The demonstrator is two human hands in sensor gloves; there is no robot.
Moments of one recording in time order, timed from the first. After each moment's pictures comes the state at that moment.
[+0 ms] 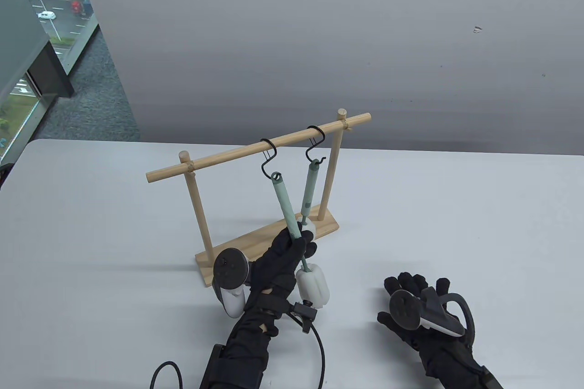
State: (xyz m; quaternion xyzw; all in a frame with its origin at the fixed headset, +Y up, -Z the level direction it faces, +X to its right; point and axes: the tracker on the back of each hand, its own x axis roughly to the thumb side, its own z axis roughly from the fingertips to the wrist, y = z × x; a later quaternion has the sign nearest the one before) left_hand -0.090 -0.715 -0.343 0.06 -0.10 0.69 0.71; right_hand 0.228 -0.763 -0.306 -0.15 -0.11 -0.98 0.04
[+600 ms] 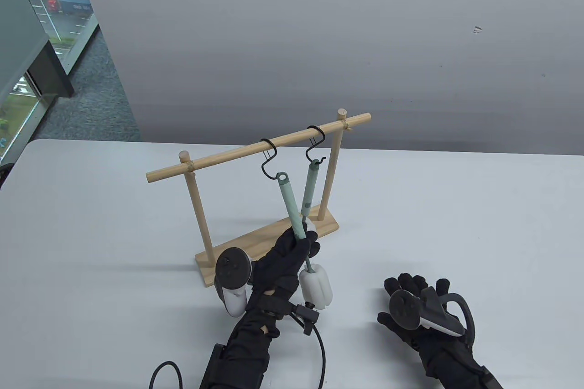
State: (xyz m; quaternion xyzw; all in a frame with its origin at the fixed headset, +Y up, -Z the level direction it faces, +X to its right) left_hand -0.087 -0.711 -0.342 0.06 -0.13 0.68 0.72; right_hand 0.228 -0.763 -0.305 -0.15 -0.12 -0.98 0.04
